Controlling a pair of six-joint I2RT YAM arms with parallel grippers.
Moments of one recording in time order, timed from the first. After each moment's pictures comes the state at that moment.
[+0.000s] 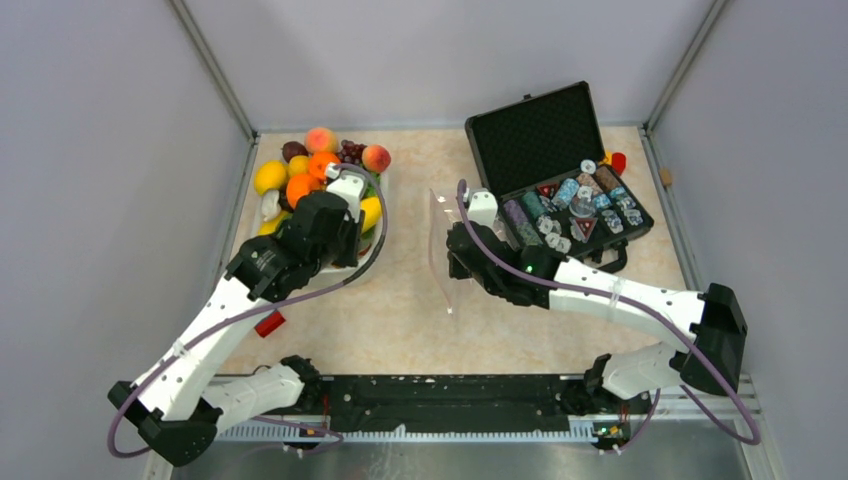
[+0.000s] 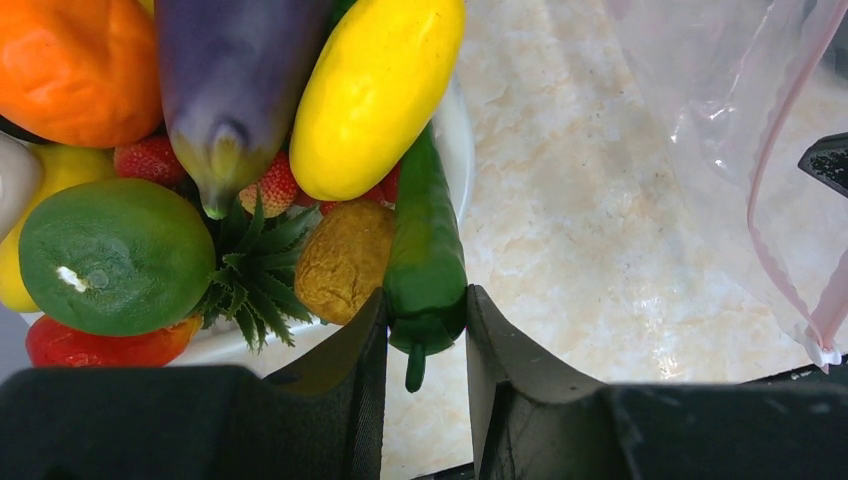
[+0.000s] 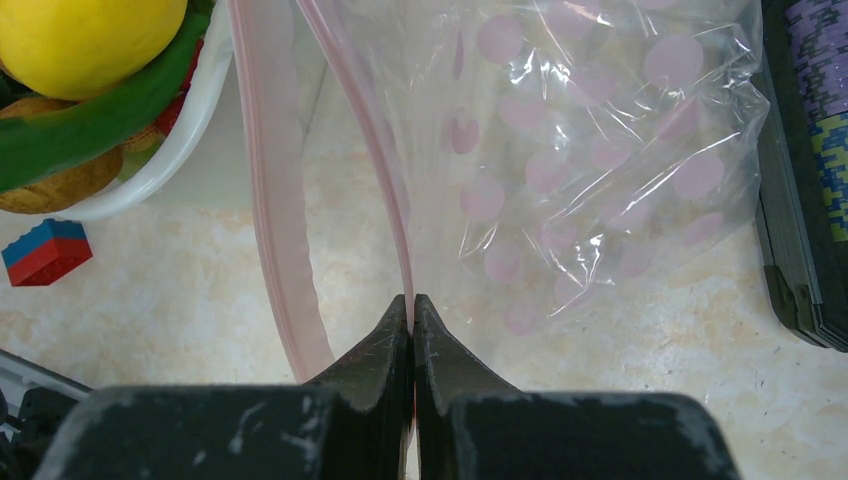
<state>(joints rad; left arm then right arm) -0.65 1.00 1.22 -0.93 -0.28 -0.21 1.09 1.34 1.13 -0.45 0.54 0.69</state>
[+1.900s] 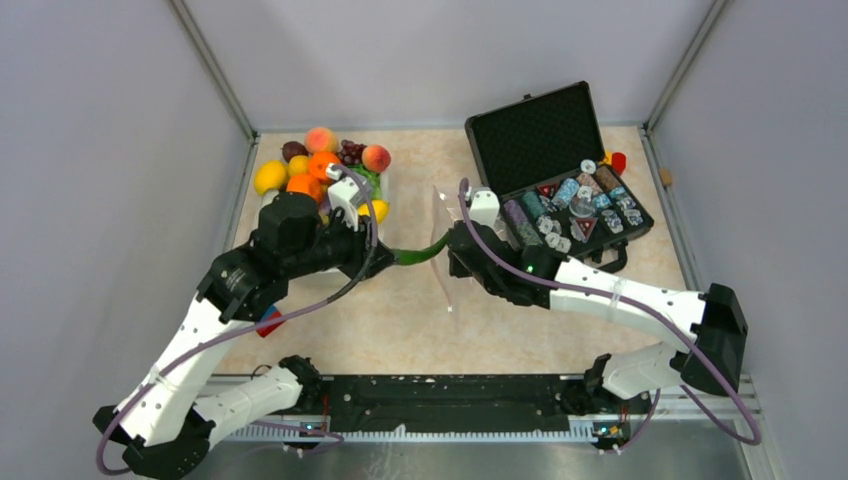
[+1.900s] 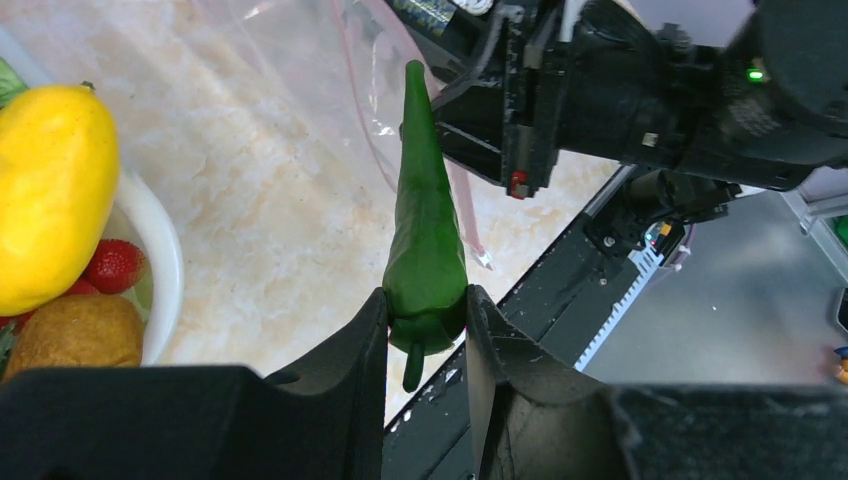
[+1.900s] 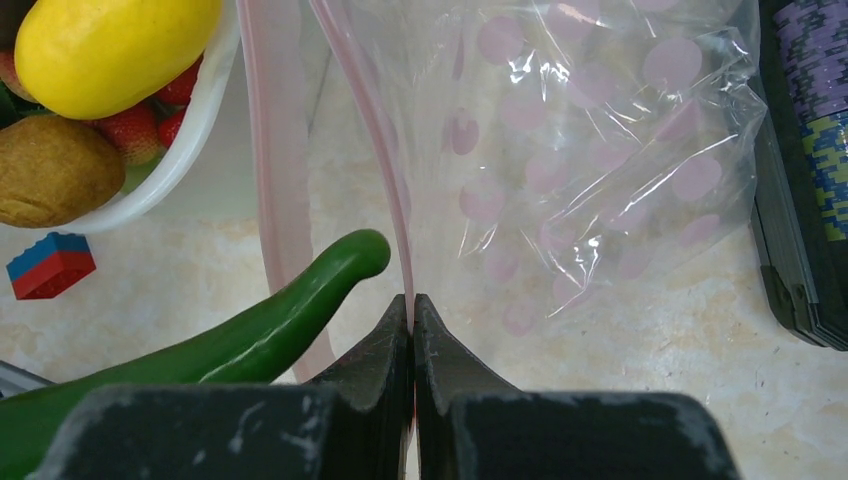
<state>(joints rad) -0.65 0.89 1.27 -0.82 0.30 -0.28 1.09 1.34 1.13 -0.45 0.55 0.70</state>
